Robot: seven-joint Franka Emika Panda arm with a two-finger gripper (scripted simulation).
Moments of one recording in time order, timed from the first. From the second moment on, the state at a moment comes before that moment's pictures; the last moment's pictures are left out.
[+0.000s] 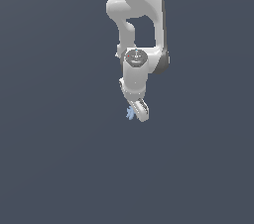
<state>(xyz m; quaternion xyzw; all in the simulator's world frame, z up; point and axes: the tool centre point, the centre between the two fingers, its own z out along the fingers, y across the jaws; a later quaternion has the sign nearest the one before) -0.039 0.030 0.090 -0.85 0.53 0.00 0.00</state>
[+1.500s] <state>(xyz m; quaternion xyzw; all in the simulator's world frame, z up) -0.061 0.056 0.064 -0.70 0.71 0.00 0.00</state>
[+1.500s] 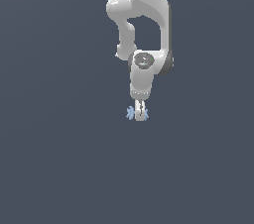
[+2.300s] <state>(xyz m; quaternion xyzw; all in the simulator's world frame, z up) -0.062 0.056 0.016 -0.70 0.72 0.00 0.00</state>
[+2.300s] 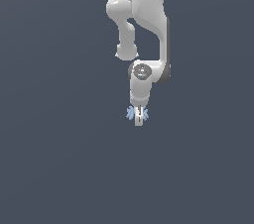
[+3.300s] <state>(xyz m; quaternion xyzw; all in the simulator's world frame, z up) -0.068 0.065 0.026 -0.70 0.72 0.00 0.00</state>
